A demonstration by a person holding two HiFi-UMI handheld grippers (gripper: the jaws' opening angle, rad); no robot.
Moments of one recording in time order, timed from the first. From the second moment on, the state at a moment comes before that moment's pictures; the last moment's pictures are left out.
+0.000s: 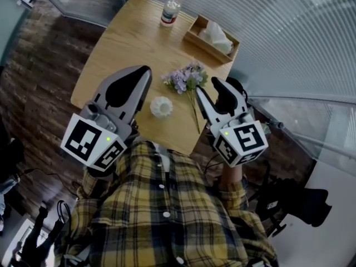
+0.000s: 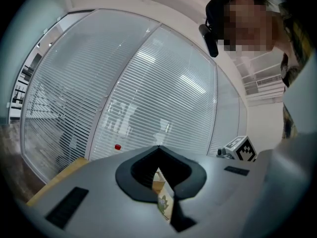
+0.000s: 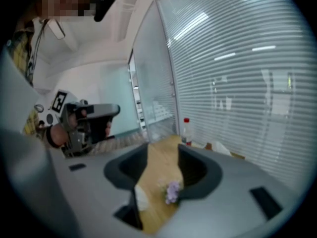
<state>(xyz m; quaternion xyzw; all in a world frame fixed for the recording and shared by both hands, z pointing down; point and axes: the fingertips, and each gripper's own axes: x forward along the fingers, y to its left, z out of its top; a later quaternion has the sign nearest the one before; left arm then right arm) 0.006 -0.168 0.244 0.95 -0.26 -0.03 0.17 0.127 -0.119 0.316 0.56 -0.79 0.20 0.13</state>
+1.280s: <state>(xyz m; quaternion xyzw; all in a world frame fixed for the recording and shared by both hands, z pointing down) -0.040 -0.177 0.290 0.93 -0.31 0.00 0.21 0.159 -0.088 0.553 0.48 -0.69 0.40 0.36</state>
